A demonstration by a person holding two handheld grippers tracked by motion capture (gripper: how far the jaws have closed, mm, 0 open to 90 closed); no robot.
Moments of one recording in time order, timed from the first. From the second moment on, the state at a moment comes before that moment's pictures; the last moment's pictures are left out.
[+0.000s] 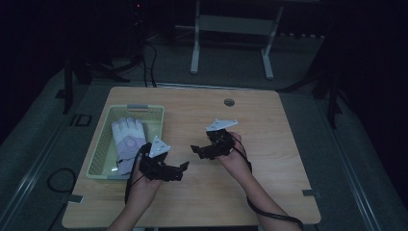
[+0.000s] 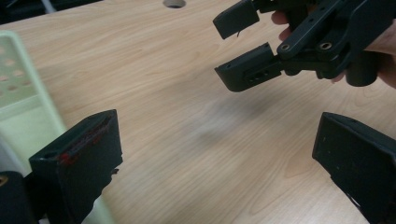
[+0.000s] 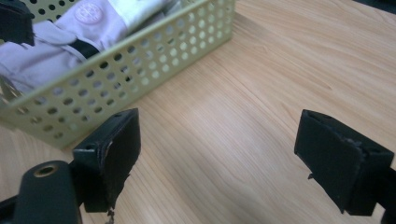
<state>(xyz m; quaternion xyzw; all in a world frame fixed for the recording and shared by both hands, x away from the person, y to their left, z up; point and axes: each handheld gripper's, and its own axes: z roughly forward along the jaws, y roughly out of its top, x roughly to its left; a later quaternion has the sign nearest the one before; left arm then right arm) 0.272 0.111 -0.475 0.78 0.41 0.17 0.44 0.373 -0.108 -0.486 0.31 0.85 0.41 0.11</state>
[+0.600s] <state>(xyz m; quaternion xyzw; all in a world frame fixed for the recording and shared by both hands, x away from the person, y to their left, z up) 0.265 0.065 -0.510 0.81 0.35 0.12 0.45 0.359 -0.155 -0.526 0.32 0.85 0.40 0.10</state>
